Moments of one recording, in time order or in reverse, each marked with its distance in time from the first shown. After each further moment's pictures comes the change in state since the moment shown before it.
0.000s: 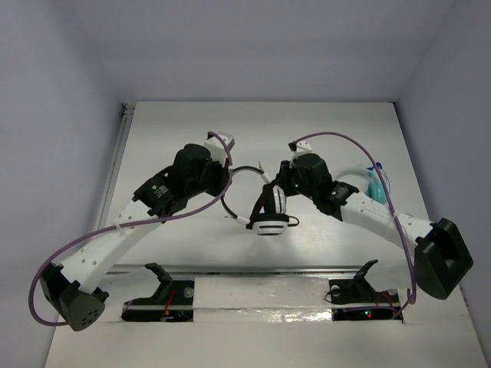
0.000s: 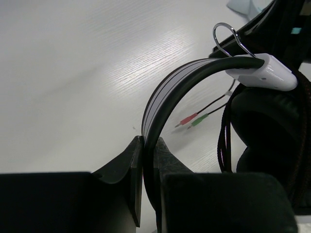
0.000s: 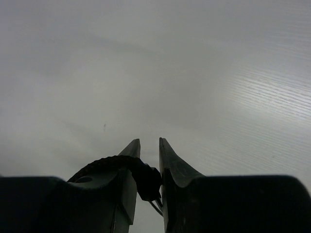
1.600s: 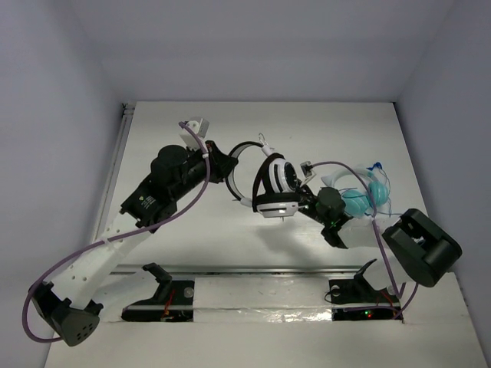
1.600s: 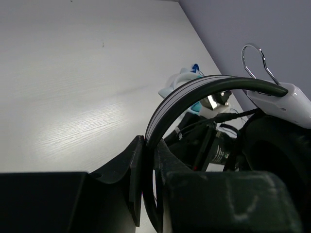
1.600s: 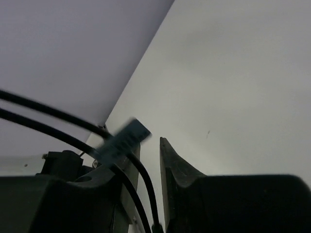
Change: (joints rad) left arm 0.062 -0.114 -0.075 0.349 0.105 -0.304; right arm -0.026 0.097 -0.505 1.184 -0.424 0.402
